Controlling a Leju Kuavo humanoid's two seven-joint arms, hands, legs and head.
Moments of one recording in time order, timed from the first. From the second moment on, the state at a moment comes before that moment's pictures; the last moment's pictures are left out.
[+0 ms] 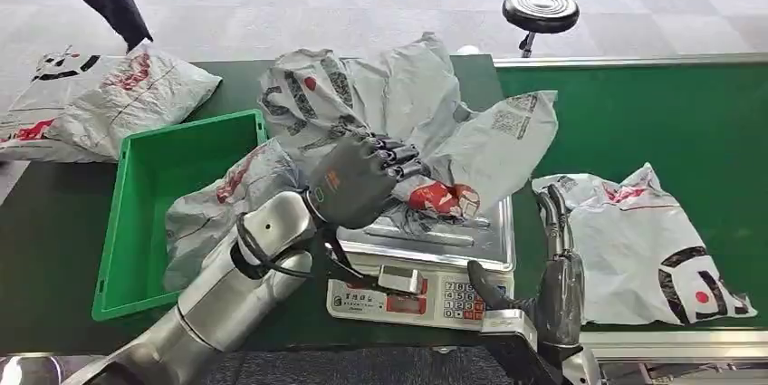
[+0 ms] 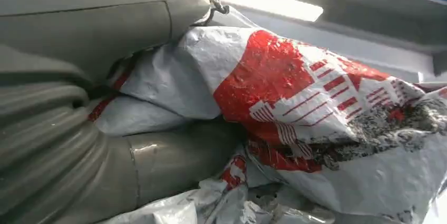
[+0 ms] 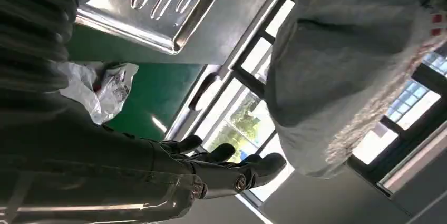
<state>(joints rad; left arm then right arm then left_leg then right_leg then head) -0.59 -0.03 -0.62 -1.28 -1.06 0.22 -0.22 0.20 0.13 0.27 -1.74 0.79 -0.45 -0.45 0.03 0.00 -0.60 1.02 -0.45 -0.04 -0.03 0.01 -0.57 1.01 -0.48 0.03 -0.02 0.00</state>
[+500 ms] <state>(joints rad) -0.55 -0.03 -0.51 -1.27 -1.19 0.29 -0.18 0.20 0.12 0.26 -1.74 0.79 -0.47 -0.46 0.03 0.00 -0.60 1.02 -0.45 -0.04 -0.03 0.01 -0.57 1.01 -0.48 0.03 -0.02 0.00</state>
